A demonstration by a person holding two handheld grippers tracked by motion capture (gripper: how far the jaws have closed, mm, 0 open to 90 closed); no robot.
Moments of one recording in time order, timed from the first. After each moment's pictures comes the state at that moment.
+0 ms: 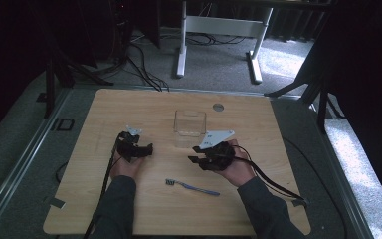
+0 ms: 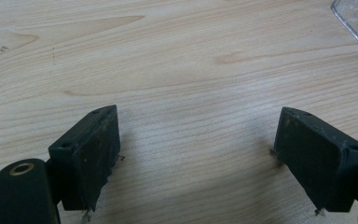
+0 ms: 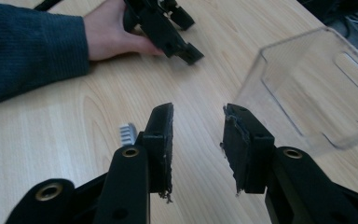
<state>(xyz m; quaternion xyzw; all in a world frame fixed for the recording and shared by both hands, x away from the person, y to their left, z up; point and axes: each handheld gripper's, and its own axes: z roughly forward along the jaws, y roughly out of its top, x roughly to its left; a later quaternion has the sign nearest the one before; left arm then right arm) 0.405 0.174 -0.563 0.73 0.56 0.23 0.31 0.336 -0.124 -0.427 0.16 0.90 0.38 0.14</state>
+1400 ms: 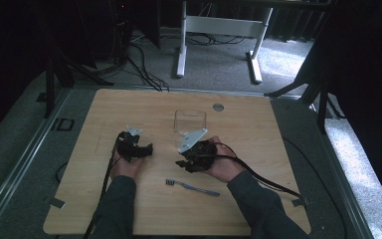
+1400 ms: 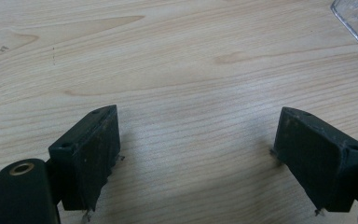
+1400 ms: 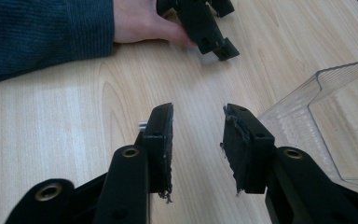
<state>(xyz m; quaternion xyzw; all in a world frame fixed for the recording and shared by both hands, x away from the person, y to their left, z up) 0.404 0.174 -0.563 0.73 0.56 0.23 0.31 0.335 -0.079 -0.422 0.09 0.94 0.31 0.12</state>
